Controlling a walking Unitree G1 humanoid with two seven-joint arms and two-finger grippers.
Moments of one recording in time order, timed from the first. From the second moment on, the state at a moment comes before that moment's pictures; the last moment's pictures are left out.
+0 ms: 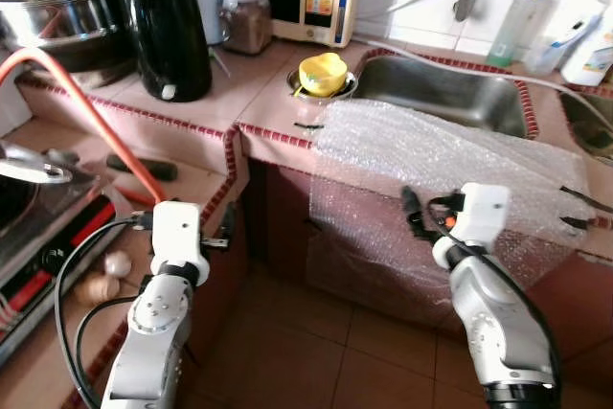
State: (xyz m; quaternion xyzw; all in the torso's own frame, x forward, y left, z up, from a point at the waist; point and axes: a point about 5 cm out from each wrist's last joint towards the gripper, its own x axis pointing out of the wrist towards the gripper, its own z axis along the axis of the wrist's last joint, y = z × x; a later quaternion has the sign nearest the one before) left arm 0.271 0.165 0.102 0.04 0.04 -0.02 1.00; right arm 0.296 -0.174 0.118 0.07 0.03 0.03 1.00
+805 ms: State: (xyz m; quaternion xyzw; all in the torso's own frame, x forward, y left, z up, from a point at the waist) left arm 0.268 0.160 0.099 0.02 0.05 -0.04 1.00; right arm 0.294 -0.177 0.115 0.06 0.04 0.02 1.00
